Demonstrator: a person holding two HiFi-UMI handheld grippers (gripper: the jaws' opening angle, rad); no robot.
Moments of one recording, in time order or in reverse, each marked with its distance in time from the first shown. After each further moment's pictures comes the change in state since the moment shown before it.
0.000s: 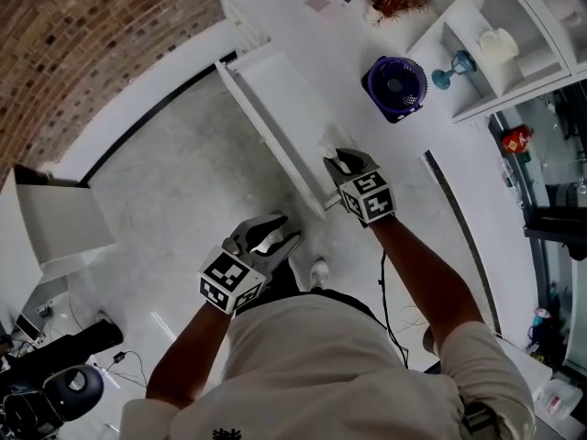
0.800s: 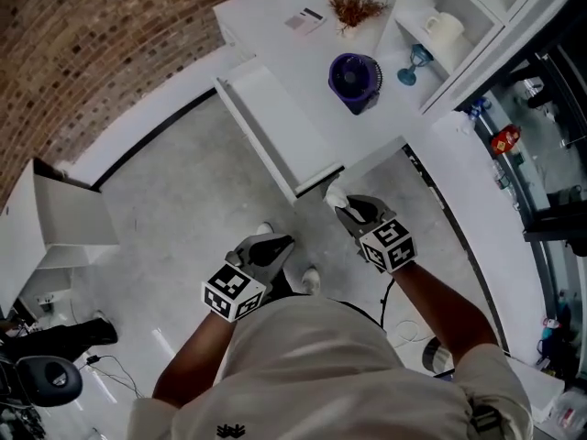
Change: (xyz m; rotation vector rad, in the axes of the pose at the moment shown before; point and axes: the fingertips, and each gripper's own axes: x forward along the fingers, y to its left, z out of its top) left arm 0.023 -0.163 -0.029 0.060 -0.035 0.063; right arm -0.223 0.049 -0.087 -0.018 -0.087 0.135
